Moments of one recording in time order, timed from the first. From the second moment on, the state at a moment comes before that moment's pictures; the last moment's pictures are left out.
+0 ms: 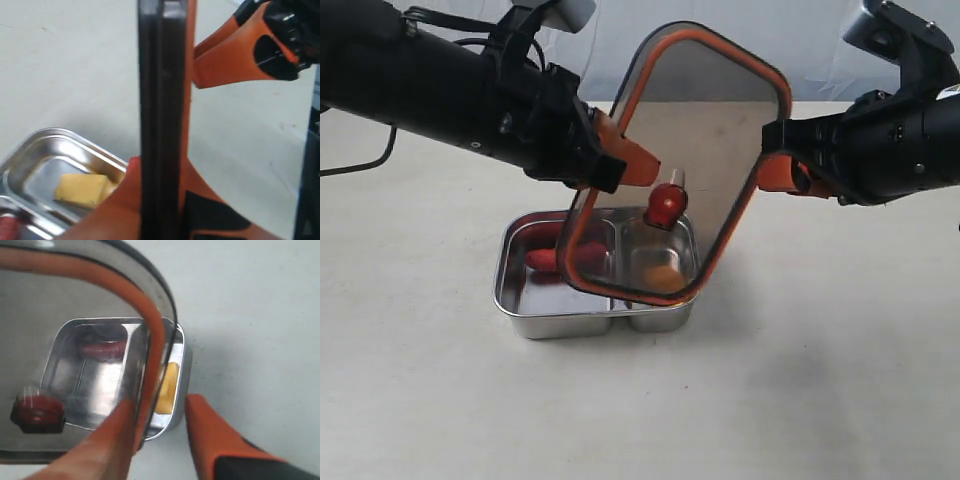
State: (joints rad) left arm -0.53 1.52 -1.08 -1.07 0.71 1.03; right arm 0.42 1.27 -0.82 0.70 0.57 -0.33
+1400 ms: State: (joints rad) left arm -0.94 1.60 -0.82 1.30 0.48 -0.53; right arm 0.42 1.06 -0.82 0.26 0.51 -0.13
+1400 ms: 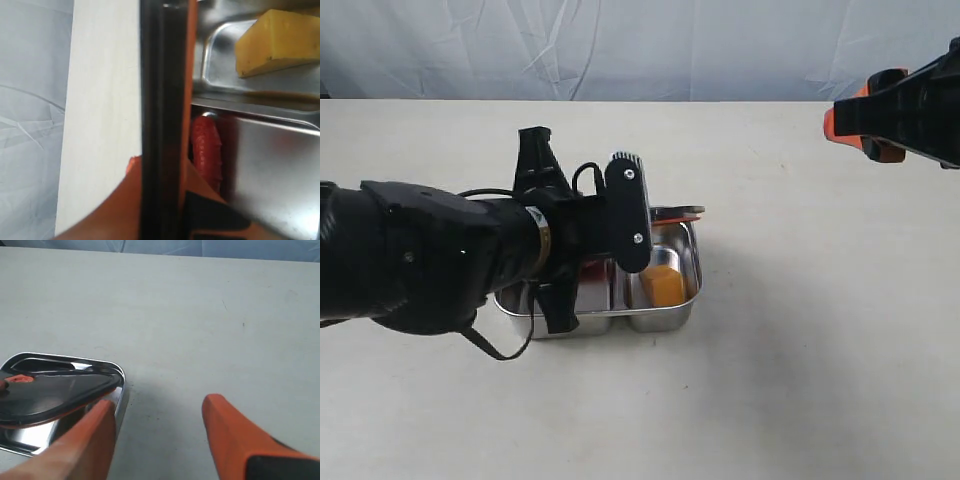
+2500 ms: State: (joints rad) left arm -1.15 1.81 -0.82 1.57 0.93 -0.94; right arm 0.42 1.06 -0.82 0.23 0.56 -0.12
